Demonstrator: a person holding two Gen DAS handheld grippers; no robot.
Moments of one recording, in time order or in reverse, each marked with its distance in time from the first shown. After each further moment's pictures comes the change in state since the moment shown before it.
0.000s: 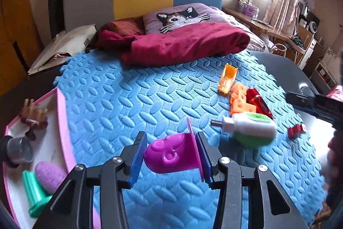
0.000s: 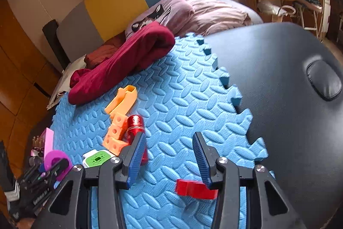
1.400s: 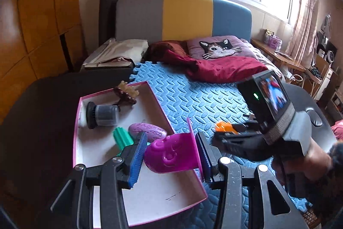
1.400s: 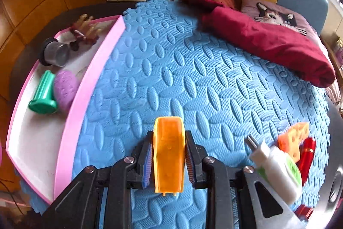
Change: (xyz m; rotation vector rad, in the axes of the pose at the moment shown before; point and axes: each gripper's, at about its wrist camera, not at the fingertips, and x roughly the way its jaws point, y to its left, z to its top) left arm -0.142 0.078 -0.066 -0.155 -0.166 0.165; right arm 0.063 0.218 -0.108 -0.749 0.252 0.025
